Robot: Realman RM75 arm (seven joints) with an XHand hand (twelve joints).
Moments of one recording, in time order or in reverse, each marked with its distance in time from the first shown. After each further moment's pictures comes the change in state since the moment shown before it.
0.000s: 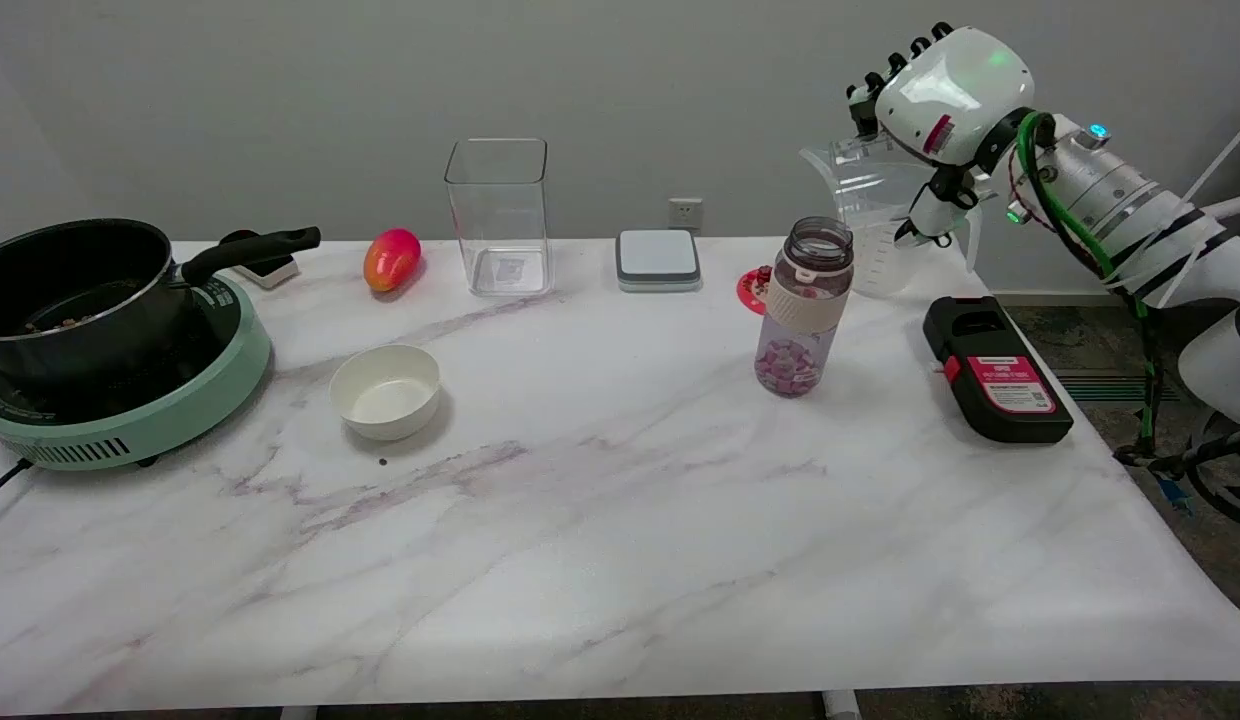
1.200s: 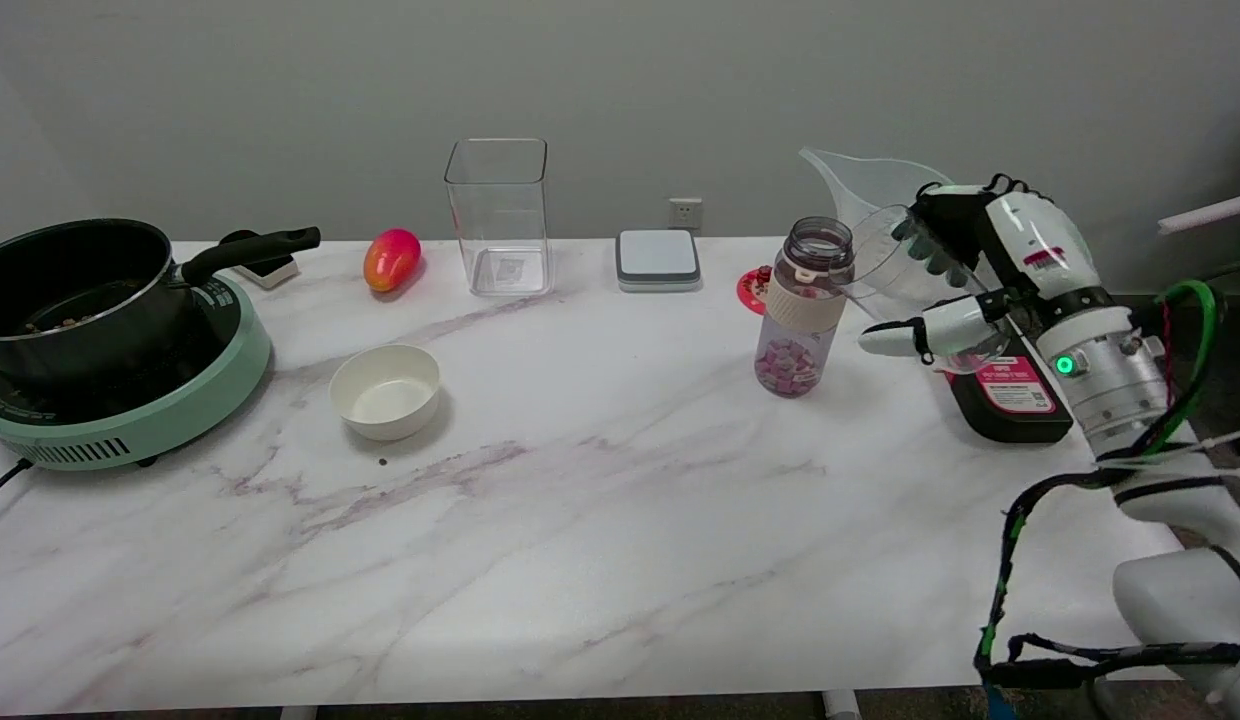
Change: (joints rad) arm -0.317 -0.536 0.229 0.013 0.749 0.165 -0.158
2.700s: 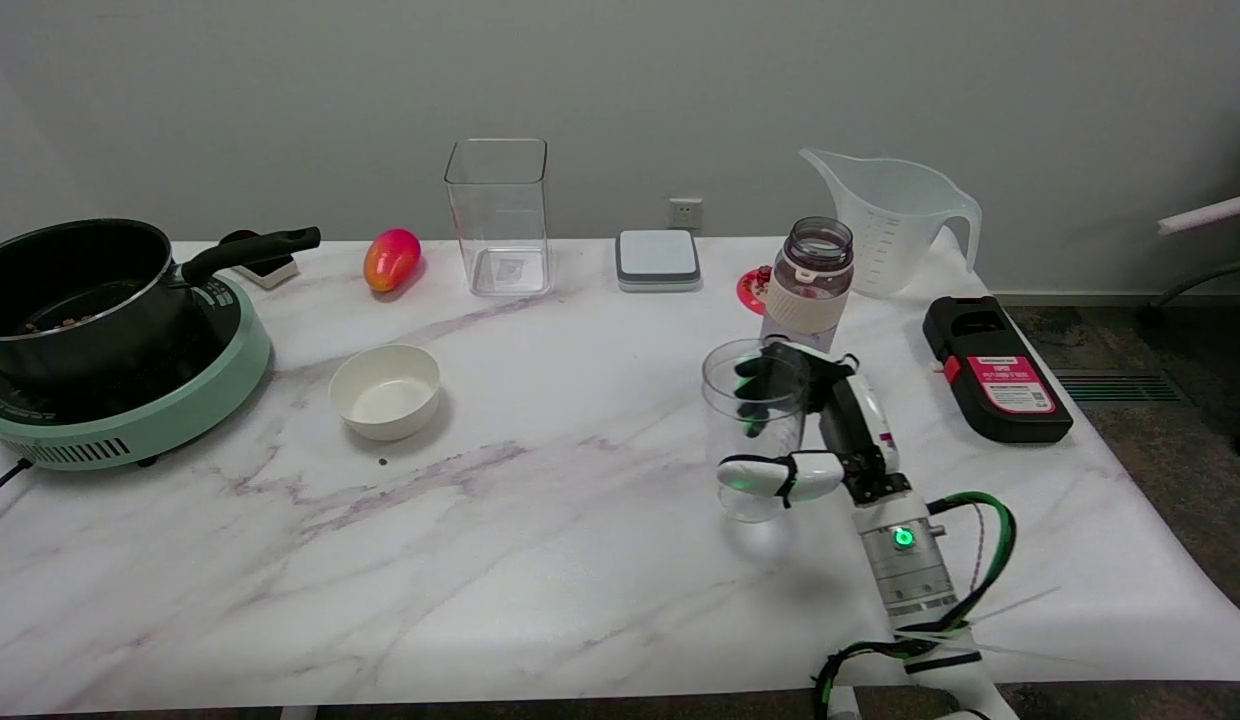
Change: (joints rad) arm 0.186 -0.090 -0.789 -0.726 0.596 0.777 0.273
